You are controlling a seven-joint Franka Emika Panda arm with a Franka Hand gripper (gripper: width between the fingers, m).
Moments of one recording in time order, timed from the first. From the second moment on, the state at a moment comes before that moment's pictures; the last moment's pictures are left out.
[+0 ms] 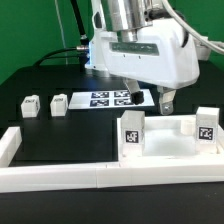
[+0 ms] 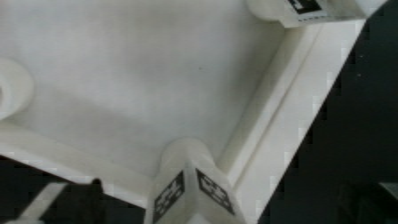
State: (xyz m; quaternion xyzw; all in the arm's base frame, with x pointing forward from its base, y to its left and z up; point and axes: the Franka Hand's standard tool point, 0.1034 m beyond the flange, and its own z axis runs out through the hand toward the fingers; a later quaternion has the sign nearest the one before) arm 0.613 0.029 0.098 -0.87 0.49 -0.01 0.08
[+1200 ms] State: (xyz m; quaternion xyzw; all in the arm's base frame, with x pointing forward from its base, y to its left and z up) arm 0.580 -0.007 0.062 -1.00 0.03 -0.04 0.02
